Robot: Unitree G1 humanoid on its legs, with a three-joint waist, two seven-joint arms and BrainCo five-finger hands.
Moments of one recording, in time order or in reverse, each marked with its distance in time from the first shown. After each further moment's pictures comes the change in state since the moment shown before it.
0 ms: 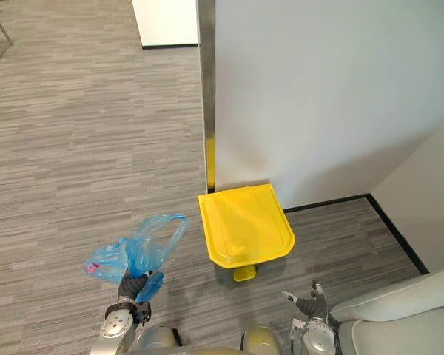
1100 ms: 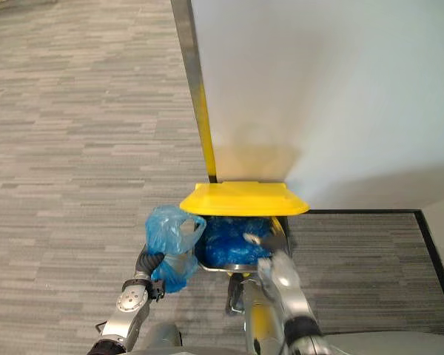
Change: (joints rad) left arm -0.180 0.003 -0.127 0.049 0.000 -0.012 0.017; right arm -0.569 -0.033 0.306 0.108 -0.010 -0.005 0.003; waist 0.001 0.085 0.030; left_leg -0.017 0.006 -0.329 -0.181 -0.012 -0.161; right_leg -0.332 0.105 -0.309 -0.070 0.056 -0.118
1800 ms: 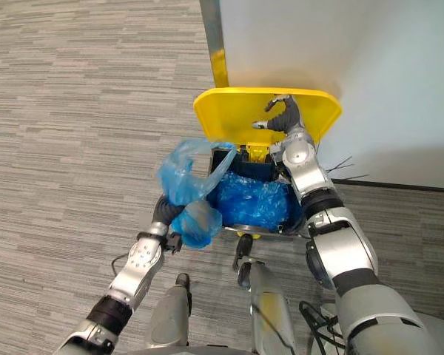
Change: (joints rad) left arm -0.316 0.096 -0.255 -0.248 -0.088 -0.095 0.002; right arm -0.693 -0.314 0.137 0.207 -0.039 0.034 -0.039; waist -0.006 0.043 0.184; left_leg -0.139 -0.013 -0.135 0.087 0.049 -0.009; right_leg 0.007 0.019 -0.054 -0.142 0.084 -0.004
